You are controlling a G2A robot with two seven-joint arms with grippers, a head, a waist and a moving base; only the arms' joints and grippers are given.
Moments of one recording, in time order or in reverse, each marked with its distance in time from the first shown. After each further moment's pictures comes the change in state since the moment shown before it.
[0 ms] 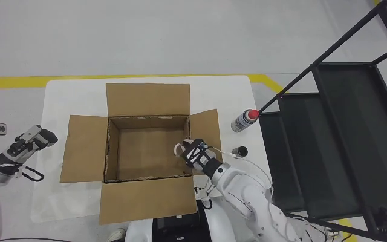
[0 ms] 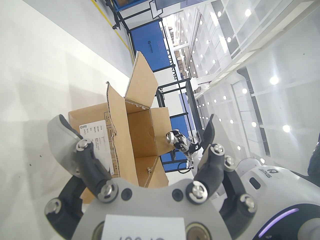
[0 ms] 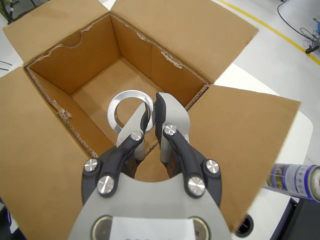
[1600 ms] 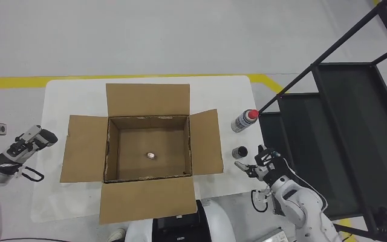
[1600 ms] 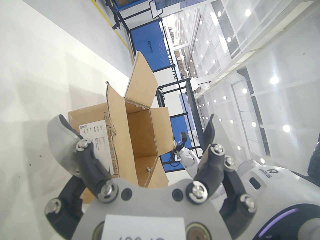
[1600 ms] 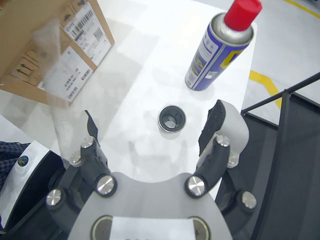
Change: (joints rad) left arm 0.000 0.000 0.000 0.000 0.000 0.000 0.000; right arm -0.288 0.088 0.585 0.211 0.202 -0.235 -0.320
